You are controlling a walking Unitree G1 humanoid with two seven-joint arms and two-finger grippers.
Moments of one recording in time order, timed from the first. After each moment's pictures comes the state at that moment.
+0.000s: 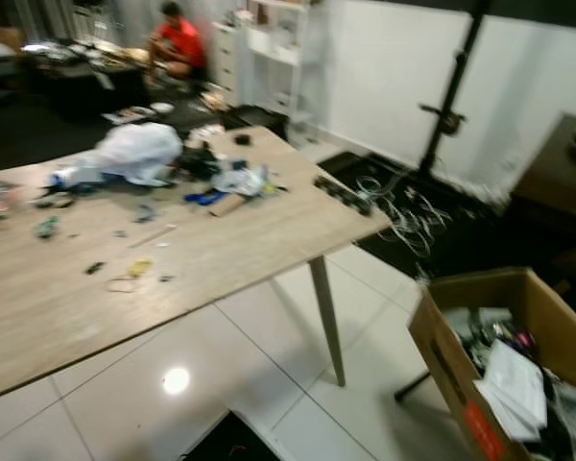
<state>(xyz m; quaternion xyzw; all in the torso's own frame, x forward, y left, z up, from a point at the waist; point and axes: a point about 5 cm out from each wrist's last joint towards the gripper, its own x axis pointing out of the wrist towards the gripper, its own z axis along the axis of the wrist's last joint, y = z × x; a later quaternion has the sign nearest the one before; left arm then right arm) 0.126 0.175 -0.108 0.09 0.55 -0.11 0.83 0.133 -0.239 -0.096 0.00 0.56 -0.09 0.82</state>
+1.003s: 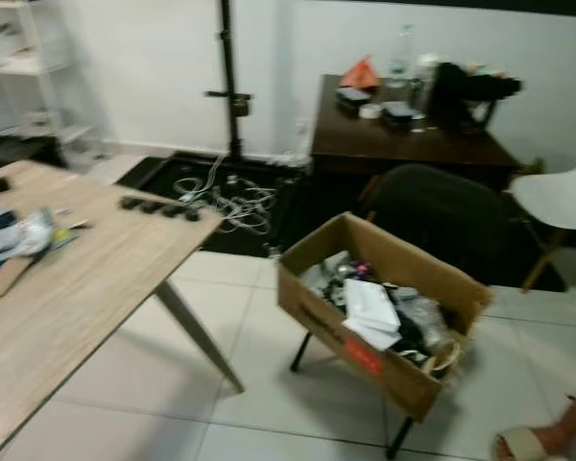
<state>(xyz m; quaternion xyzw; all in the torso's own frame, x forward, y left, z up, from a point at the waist) 0.132 0.167 -0.106 0.09 0.54 -0.13 0.83 0.139 -0.242 -0.093 -0.05 0.56 -0.07 0.82</state>
